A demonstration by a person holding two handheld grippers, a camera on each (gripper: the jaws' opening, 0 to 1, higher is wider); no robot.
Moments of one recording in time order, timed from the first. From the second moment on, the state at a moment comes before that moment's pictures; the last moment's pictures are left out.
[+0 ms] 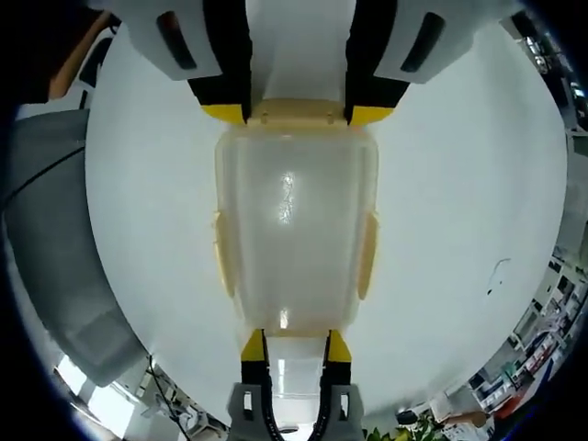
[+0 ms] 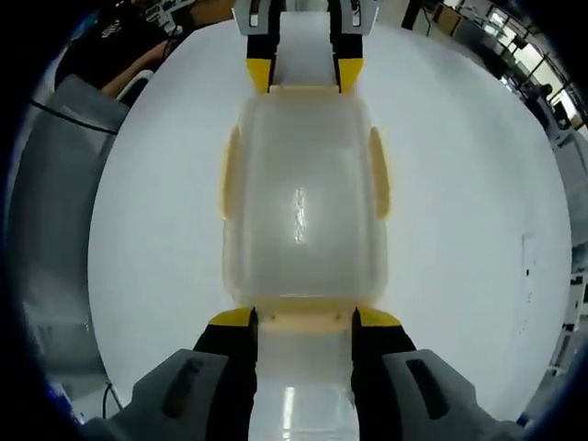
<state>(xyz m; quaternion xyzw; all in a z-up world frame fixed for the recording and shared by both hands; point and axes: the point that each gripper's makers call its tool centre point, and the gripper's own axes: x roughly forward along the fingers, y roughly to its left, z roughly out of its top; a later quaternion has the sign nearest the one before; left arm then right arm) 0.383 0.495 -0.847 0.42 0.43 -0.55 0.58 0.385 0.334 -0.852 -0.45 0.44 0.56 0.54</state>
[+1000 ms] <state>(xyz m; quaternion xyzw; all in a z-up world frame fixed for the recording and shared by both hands) 0.381 0.498 -0.809 0.45 0.45 -0.50 0.58 0.382 0.335 -0.811 -0.44 0.37 0.59 0.57</state>
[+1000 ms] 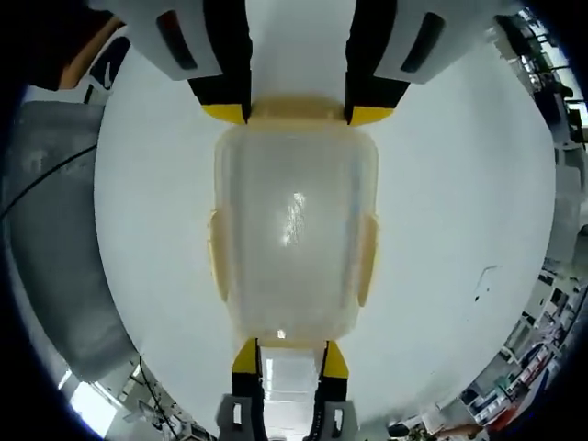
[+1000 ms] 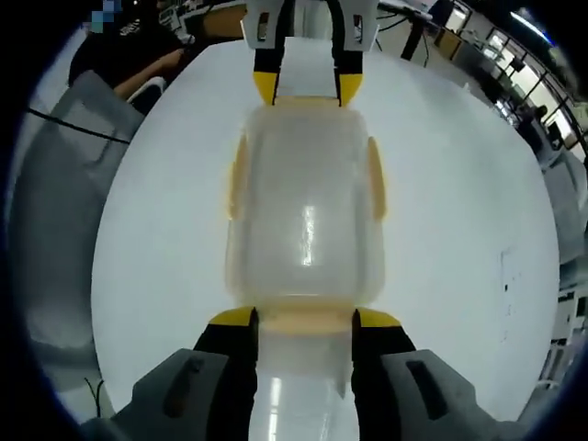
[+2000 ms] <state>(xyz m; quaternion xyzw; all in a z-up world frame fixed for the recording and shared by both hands) 0.371 0.380 -0.779 0.45 0.43 -0.52 0.59 0.368 0.222 -0.784 -0.42 0.36 0.58 0.59</state>
